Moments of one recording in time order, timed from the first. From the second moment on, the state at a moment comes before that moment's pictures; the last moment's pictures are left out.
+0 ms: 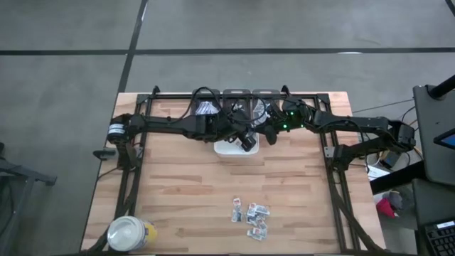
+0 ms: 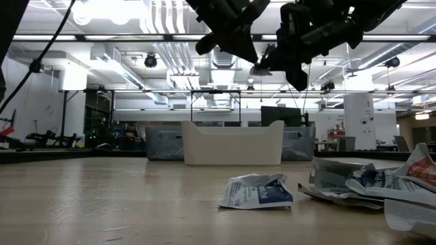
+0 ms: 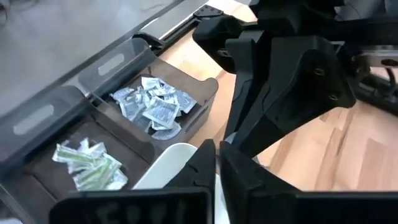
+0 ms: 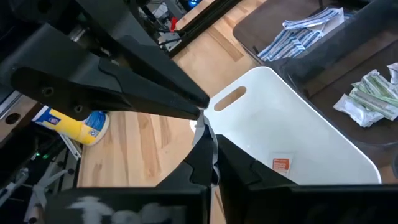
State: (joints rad) left arm 0.06 1.80 1.62 -0.42 -0.42 -0.38; right arm -0.37 1.23 0.75 0.04 -0.34 0.53
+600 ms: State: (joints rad) left arm 0.10 1.70 1.56 -0.68 -0.62 -0.20; right arm -0.53 1.23 0.75 -0.08 -0.15 0.52
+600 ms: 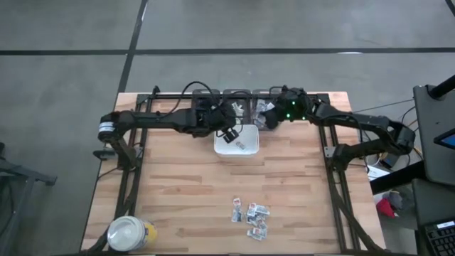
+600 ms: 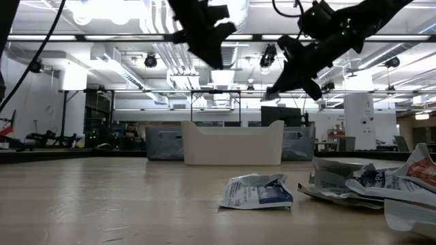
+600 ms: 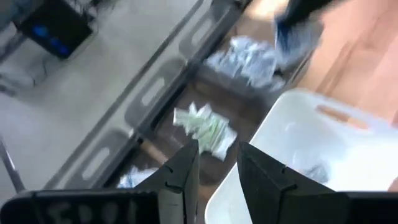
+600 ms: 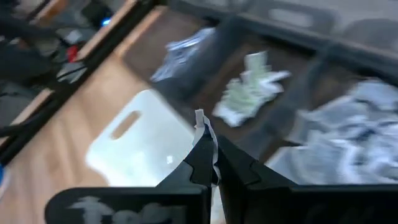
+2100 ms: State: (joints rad) left arm 0.19 1.04 0.63 0.04 -0.43 -0.26; right arm -0.72 1.72 1.07 -0.41 -0.17 0.17
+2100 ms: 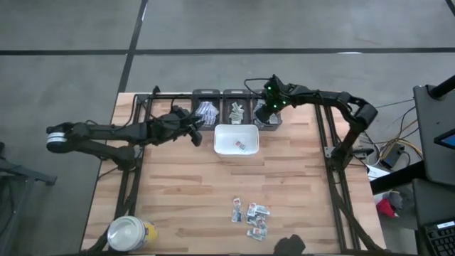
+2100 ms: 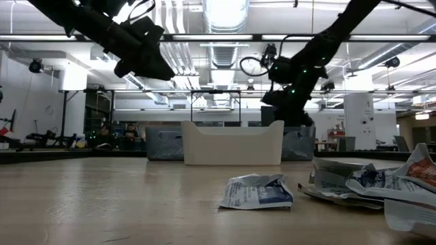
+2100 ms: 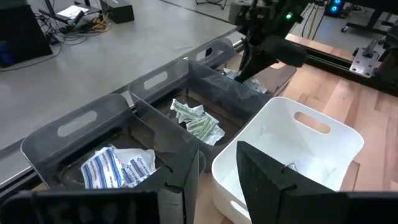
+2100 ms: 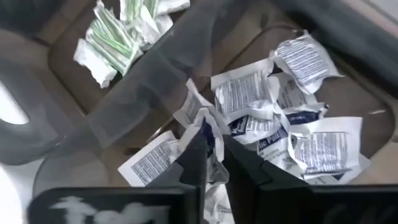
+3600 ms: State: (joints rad) left arm 0.16 1.04 0.63 0.05 -0.16 -0.34; right arm -0.06 1.05 0.89 -0.78 -0.18 0.37
